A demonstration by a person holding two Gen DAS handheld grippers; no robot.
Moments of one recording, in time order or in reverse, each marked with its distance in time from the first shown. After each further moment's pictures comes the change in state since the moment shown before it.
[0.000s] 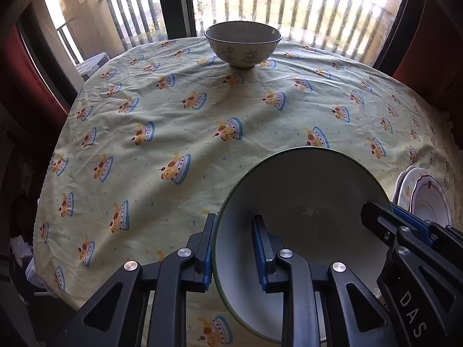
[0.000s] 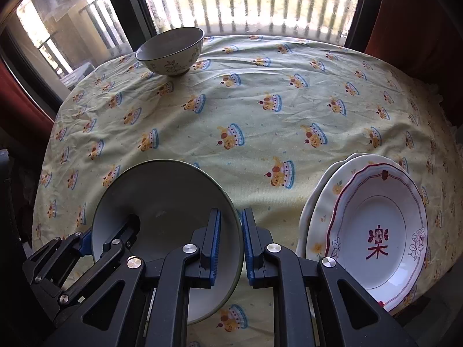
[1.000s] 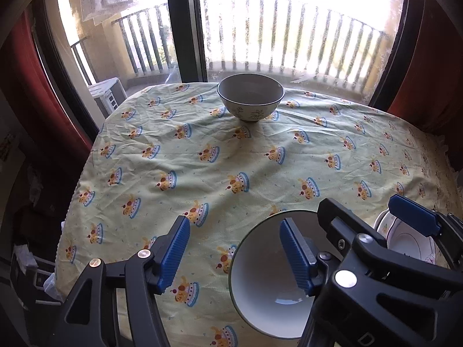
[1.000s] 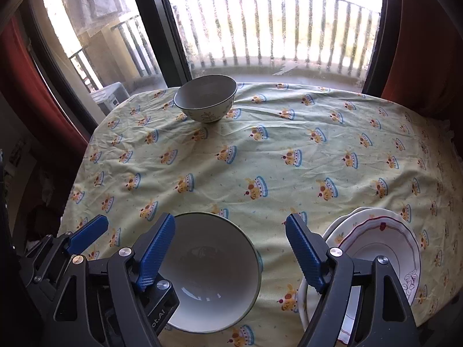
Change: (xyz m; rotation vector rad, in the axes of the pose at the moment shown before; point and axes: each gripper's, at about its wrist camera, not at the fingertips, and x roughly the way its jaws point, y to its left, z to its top) left arm -0.059 0.009 0.031 -0.027 -0.153 0.028; right arm -0.051 0.014 0.032 -0.082 -0.167 0.111
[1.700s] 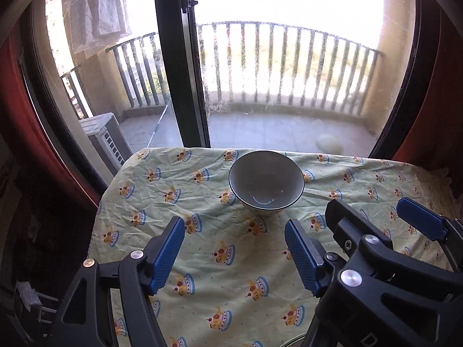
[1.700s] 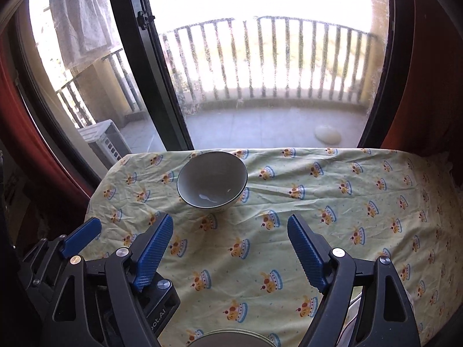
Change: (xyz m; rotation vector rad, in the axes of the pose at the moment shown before) left arm 0.025 0.025 0.127 0.039 -0.129 -0.019; right arm 0.016 0.025 0.124 0.052 -0.143 -0.058
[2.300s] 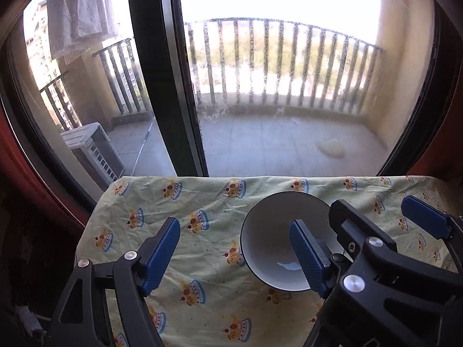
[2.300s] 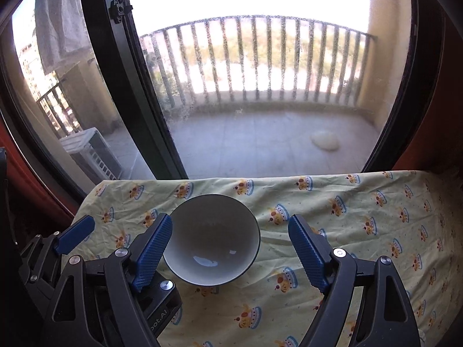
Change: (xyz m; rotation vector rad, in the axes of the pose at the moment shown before) left arm 0.109 0.011 0.058 0.041 0.002 -0.027; right arm 0.108 0.012 0.061 0.015 -0.009 -0.045
